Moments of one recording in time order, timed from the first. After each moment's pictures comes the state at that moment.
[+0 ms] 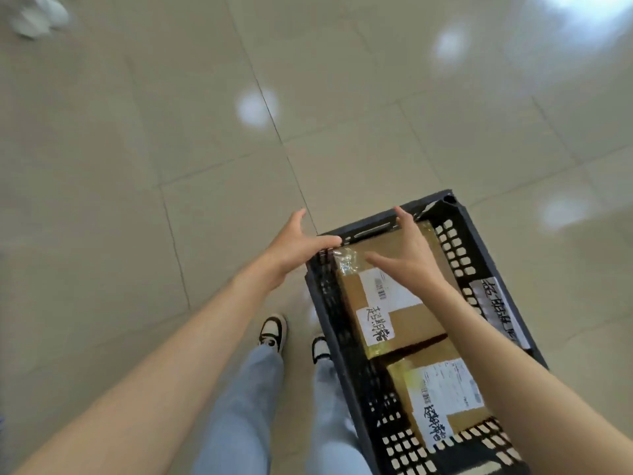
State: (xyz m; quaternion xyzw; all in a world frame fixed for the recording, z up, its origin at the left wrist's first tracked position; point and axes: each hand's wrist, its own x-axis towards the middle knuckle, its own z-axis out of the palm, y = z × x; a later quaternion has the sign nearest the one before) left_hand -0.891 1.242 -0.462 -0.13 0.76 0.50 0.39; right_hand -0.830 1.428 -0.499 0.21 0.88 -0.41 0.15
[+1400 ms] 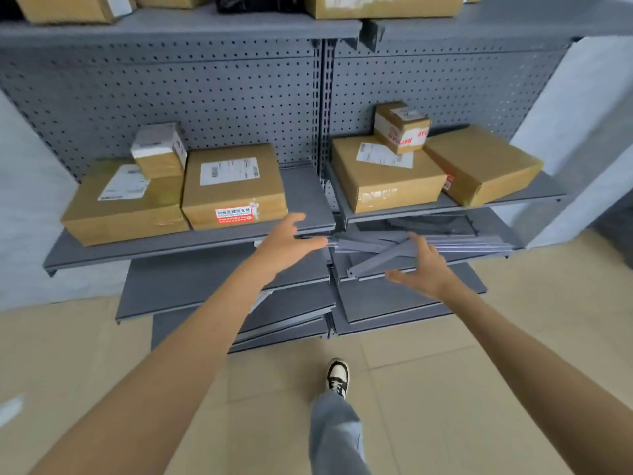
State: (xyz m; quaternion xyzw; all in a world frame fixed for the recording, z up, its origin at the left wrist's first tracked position) left_hand -0.503 0.231 -0.263 -0.61 0.57 0.48 -0.27; right_hand -0.758 0.262 -0.298 -0.60 0.73 -0.15 0.29
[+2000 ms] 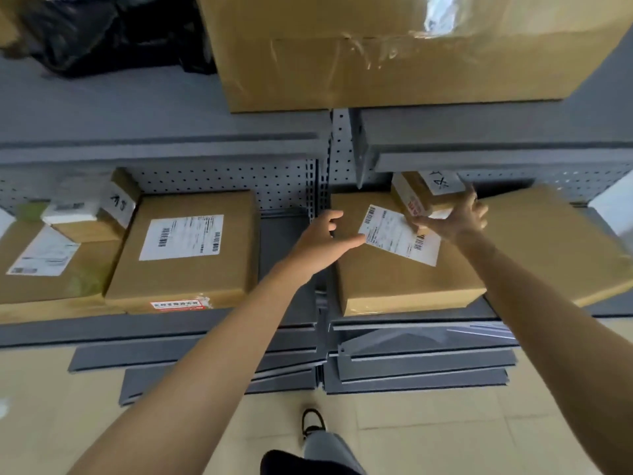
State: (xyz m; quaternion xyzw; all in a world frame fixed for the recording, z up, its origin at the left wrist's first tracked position) left_hand -0.624 -0.056 -0.257 -0.63 0.53 0.50 -0.27; right_hand -0.857 -0.126 -0.280 -0.49 0.80 -0.21 0.28
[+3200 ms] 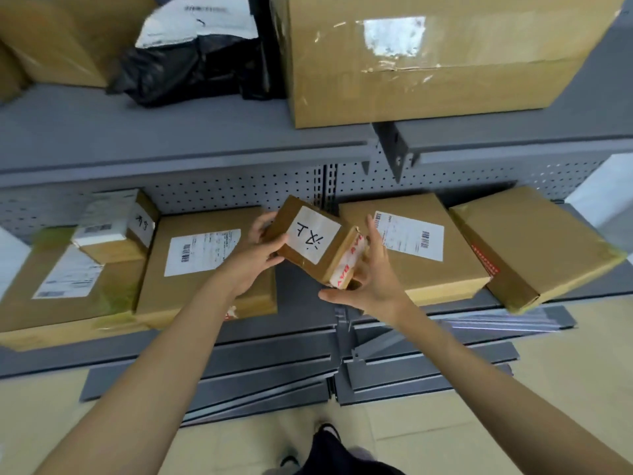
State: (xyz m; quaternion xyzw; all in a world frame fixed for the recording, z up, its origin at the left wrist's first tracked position) left_hand -0.500 -0.028 -0.247 -0.55 0.43 0.59 -0.41; right_hand -0.709 0.008 -0.276 -0.59 0.52 -0.36 0.50
